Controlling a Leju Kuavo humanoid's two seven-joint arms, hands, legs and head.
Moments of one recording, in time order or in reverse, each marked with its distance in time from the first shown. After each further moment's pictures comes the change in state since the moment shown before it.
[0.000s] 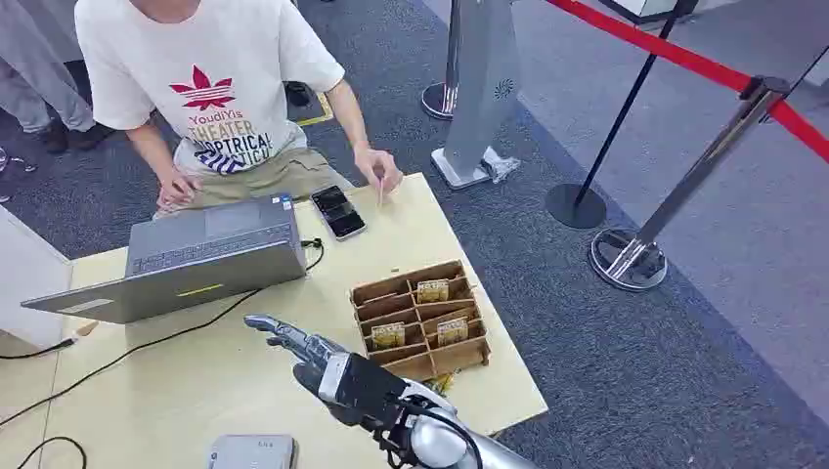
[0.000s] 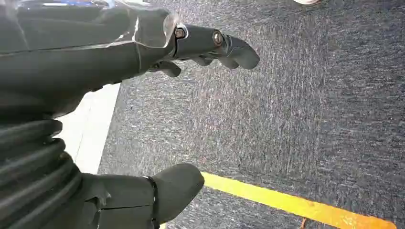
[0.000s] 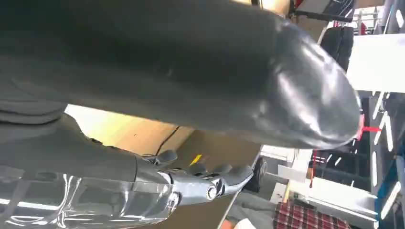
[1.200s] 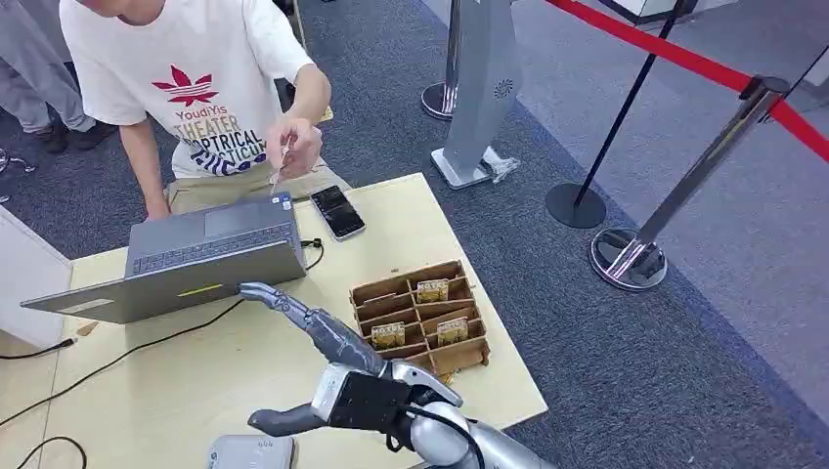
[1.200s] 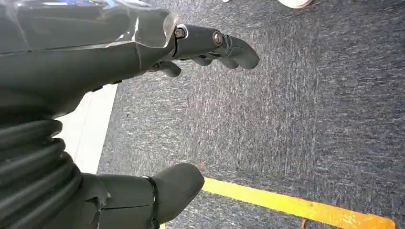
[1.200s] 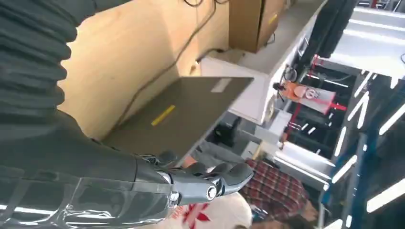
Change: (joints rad) left arm 0.000 -0.001 0.000 0.000 -0.042 -0.004 -0.017; right arm -0.039 0.005 -0.019 -0.103 0.239 -0.085 -0.022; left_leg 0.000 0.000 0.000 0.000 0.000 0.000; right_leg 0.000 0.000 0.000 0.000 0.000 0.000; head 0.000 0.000
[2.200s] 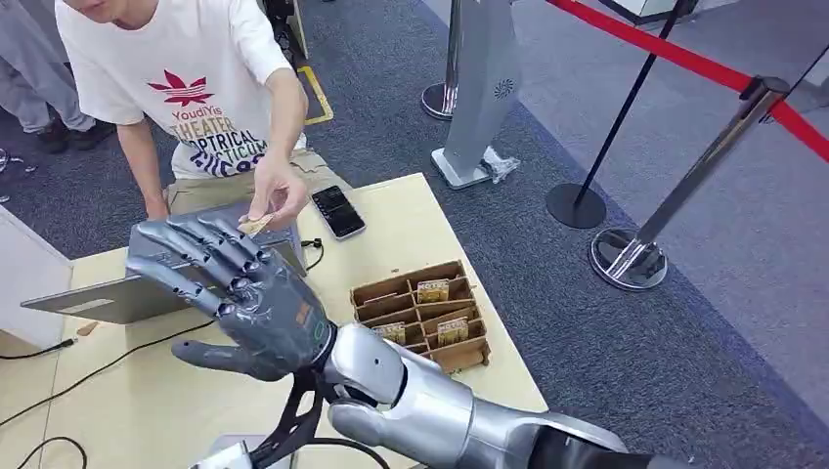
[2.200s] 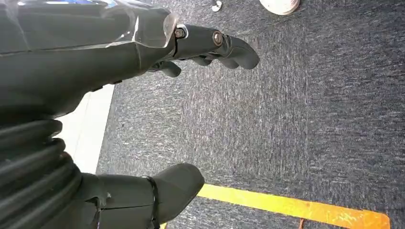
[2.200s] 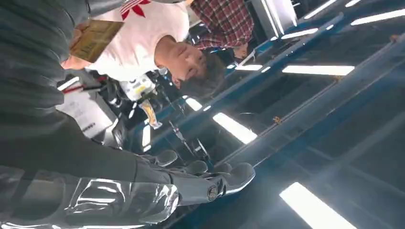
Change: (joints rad) left arm -0.012 -0.004 -0.024 0.000 -0.040 0.009 0.005; right arm -0.345 0.080 0.203 0.270 0.796 -0.644 0.053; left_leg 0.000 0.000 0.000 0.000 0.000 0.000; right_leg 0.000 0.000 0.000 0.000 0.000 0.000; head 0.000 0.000
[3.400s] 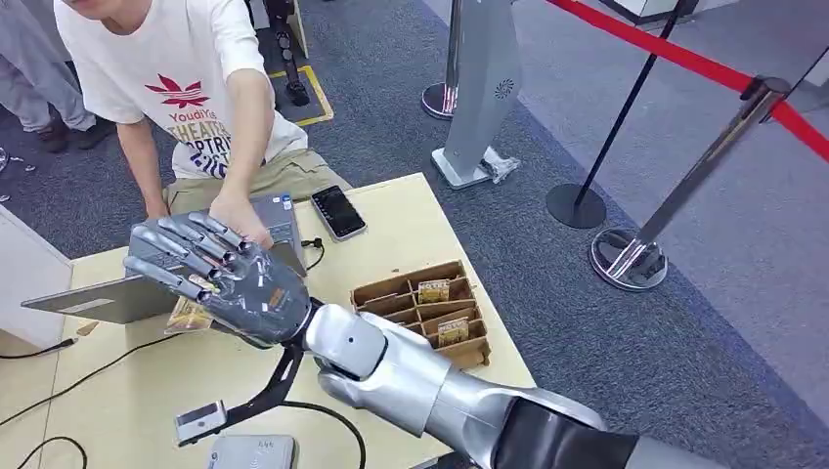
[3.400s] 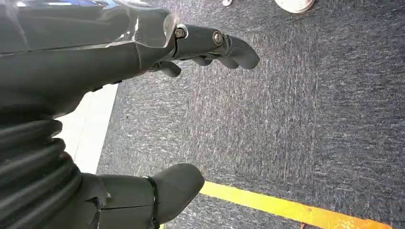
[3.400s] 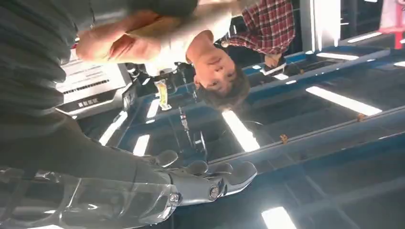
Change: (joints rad) left arm 0.008 0.010 0.027 0.000 0.036 0.004 -0.001; right arm -0.112 0.063 -0.063 0.325 0.207 -0.051 0.035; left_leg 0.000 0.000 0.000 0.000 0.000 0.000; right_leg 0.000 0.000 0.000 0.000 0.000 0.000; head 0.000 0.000
